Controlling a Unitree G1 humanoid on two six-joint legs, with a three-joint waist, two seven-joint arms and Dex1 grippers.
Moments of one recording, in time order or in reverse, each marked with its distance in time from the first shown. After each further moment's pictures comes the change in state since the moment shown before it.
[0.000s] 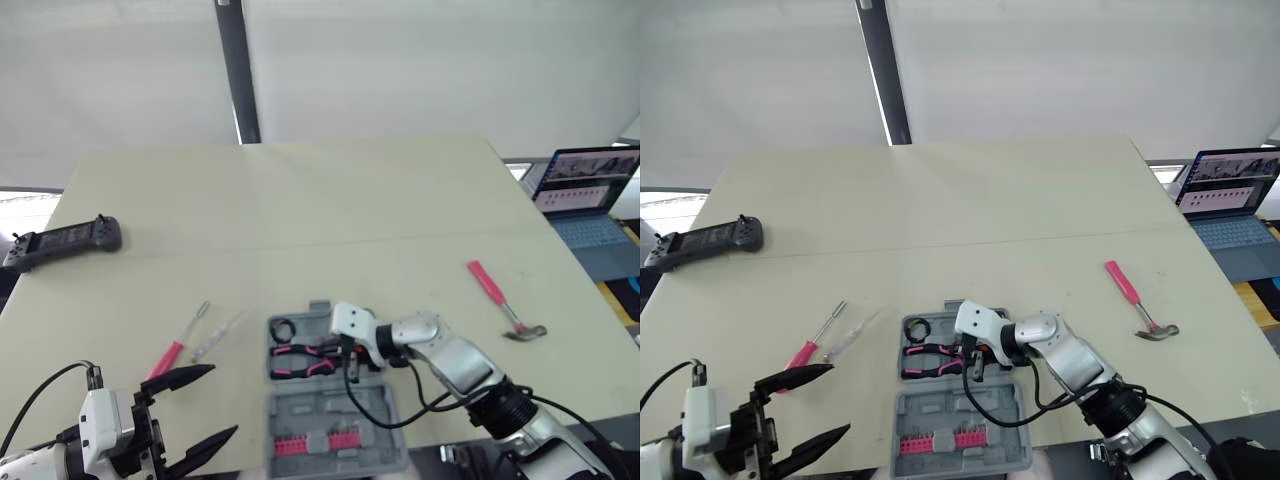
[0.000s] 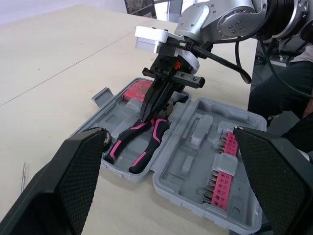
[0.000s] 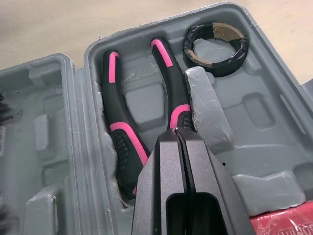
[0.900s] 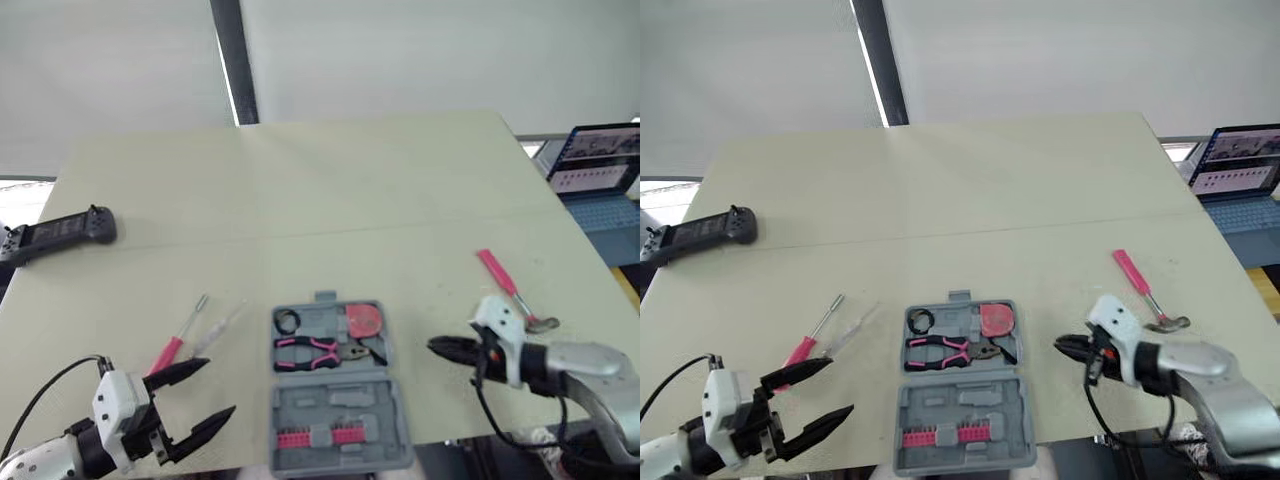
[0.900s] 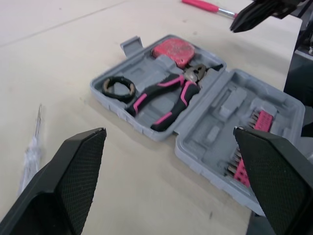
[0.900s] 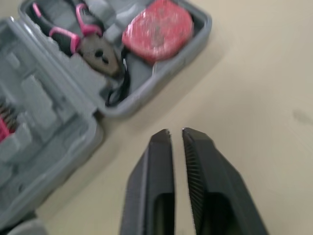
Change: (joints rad) left arm 0.000 0.010 -0.016 0.066 0.047 0.117 0.129; right arm 0.617 -0.356 -0.767 -0.379 0.292 0.105 0.072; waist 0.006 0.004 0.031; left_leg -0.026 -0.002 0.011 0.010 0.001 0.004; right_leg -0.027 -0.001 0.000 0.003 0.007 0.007
